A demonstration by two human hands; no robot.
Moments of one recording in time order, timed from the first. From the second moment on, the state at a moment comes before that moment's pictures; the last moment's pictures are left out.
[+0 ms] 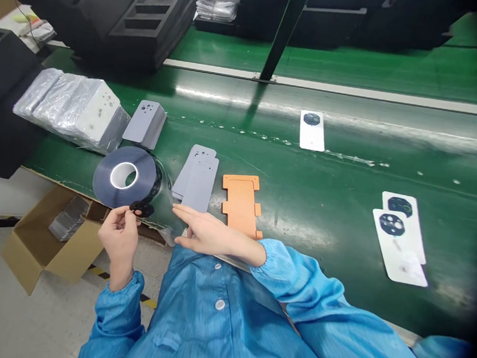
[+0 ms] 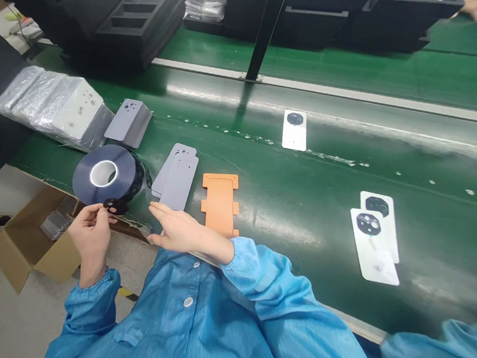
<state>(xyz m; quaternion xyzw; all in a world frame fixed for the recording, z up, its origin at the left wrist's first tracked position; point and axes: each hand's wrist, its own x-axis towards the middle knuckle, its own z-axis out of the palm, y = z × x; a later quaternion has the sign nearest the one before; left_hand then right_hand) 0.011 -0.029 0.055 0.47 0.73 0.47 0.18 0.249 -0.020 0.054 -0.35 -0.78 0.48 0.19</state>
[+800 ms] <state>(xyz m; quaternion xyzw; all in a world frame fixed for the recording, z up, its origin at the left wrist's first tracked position) 0.167 -0.034 0.028 0.75 0.47 0.32 0.34 0.389 -0.021 0.011 -0.67 -0.42 0.43 0.44</state>
